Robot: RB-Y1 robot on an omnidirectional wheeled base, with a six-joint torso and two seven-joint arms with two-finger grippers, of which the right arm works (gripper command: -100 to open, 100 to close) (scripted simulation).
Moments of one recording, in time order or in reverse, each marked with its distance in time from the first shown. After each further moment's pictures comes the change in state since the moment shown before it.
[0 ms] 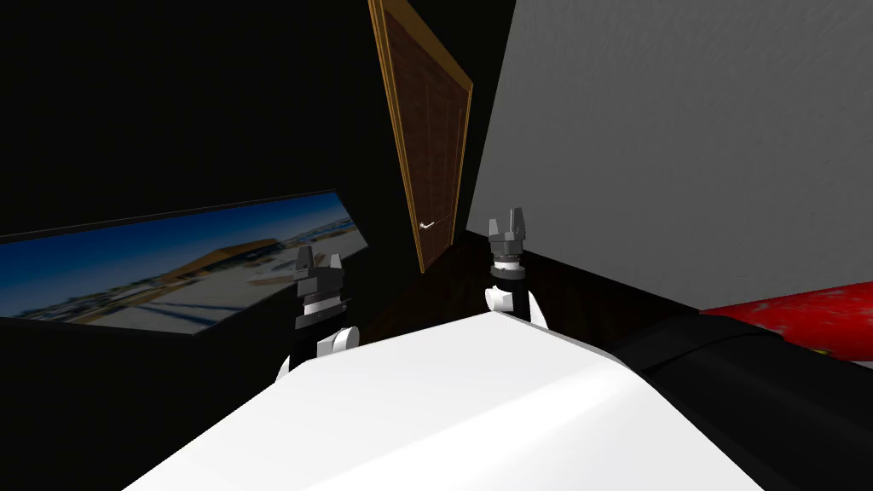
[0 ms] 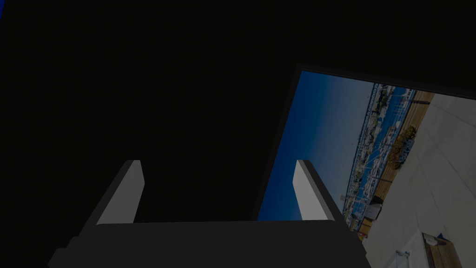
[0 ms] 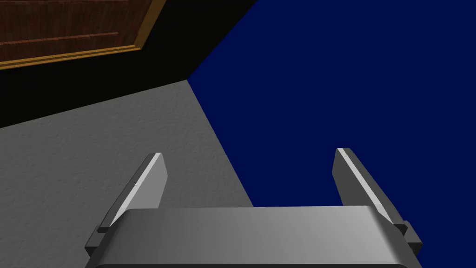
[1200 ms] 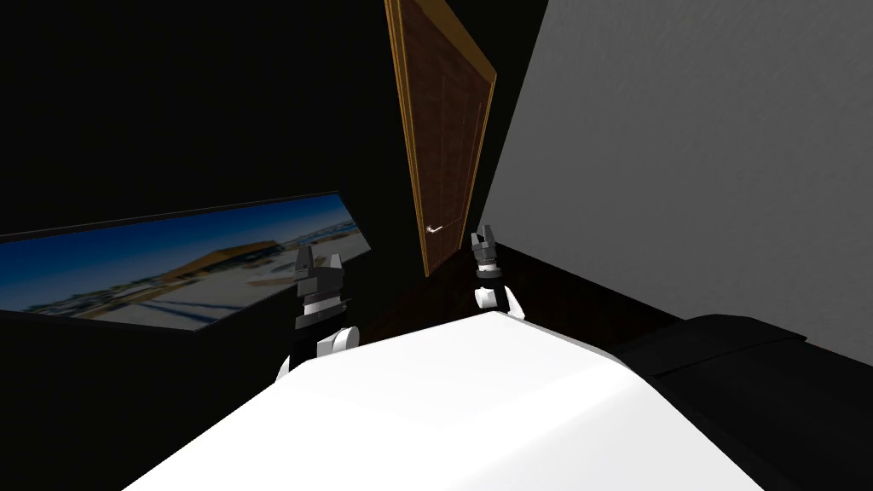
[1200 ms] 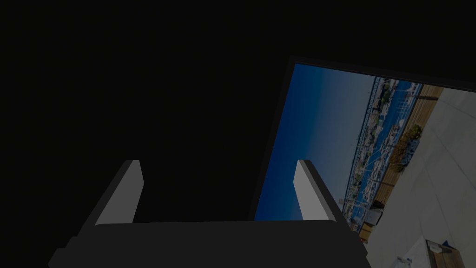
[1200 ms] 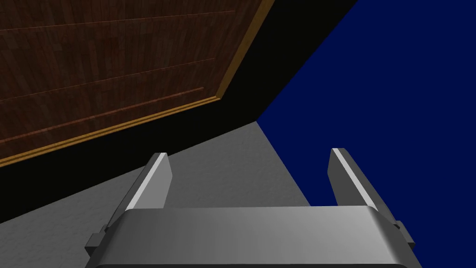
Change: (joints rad) arm -0.113 -0.061 0.052 0.315 -0.036 -0.055 -0.020
